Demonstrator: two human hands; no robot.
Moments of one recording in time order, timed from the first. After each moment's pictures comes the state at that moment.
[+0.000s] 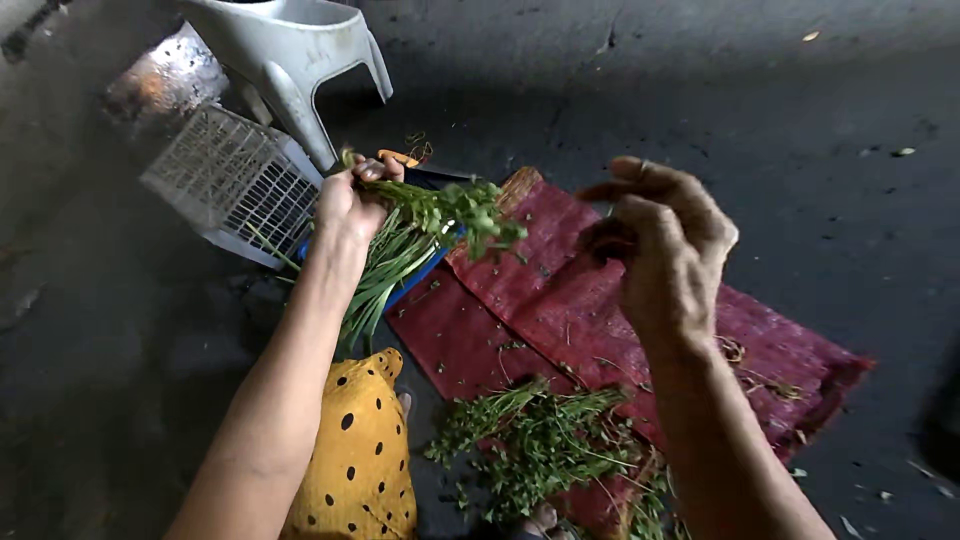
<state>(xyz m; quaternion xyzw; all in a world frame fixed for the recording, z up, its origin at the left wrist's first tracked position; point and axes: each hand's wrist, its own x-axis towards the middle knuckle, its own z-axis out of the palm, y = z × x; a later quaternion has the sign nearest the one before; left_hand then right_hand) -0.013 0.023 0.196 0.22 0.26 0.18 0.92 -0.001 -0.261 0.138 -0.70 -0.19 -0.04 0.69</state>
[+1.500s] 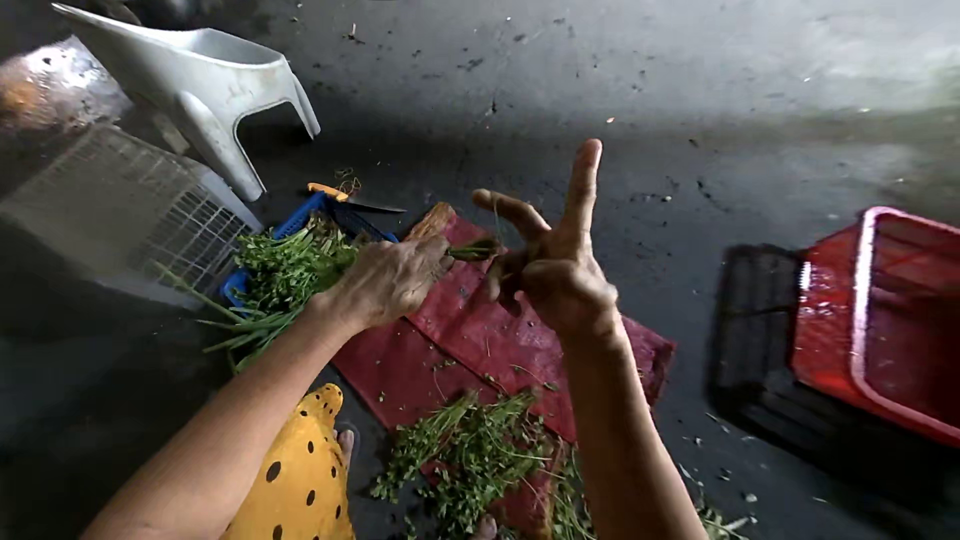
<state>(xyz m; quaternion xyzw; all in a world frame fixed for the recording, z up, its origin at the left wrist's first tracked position) -0.029 -0.044 0.164 0.93 -0.29 0.14 0.19 0.011 -0.275 0.166 -0.55 -0.33 0.12 0.76</state>
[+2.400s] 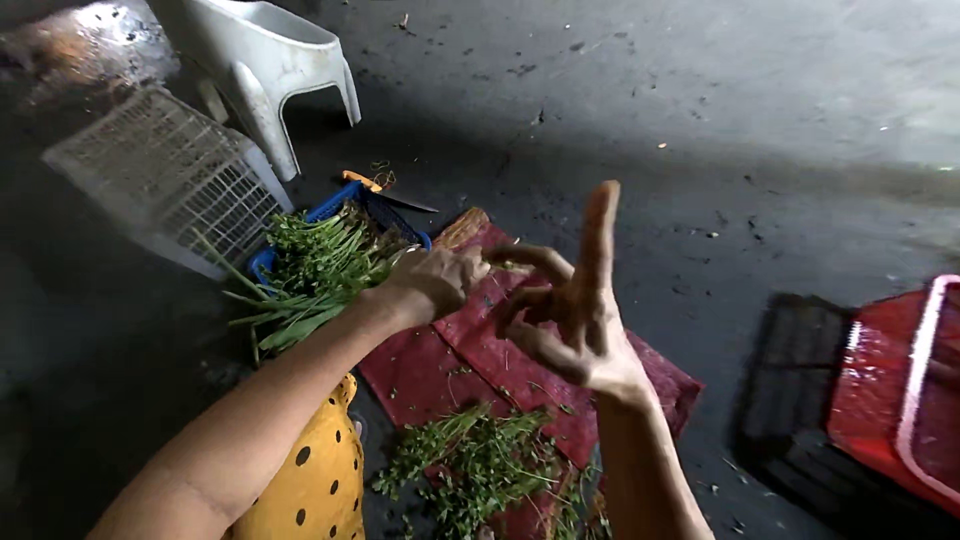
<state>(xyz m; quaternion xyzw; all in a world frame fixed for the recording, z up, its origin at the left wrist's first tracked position) -0.034 -0.041 0.187 0.96 -0.13 -0.12 0.22 -0.019 -0.247 0.163 -0.71 -0.41 0.08 0.57</state>
